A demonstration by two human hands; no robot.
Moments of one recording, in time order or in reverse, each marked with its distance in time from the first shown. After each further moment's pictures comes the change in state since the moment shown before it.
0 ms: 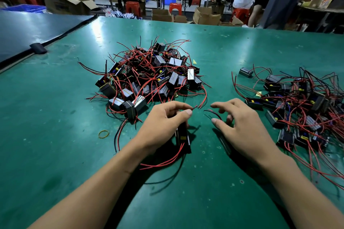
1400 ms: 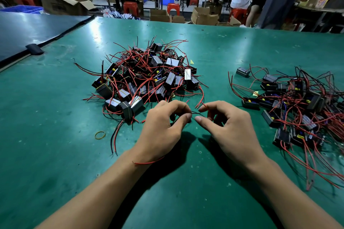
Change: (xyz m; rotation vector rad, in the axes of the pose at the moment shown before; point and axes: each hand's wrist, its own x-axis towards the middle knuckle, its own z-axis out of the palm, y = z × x) left_hand -0.007 -0.003 0.010 0.434 0.208 0.427; right_hand -0.005 -0.030 0.009 0.365 0.144 -0.018
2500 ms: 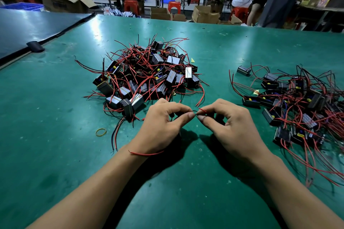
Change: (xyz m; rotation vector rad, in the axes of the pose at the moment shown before) left_hand 0.003 0.000 -0.006 -0.036 -0.103 -0.086; right_hand 0.003 0.006 -0.005 -0.041 -0.100 -0.125
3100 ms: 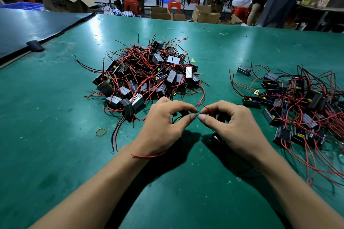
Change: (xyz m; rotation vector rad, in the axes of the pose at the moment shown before) left_hand 0.000 0.000 0.003 0.024 0.018 0.108; right_hand 0.001 -0.006 -0.008 0.145 -0.064 0.247
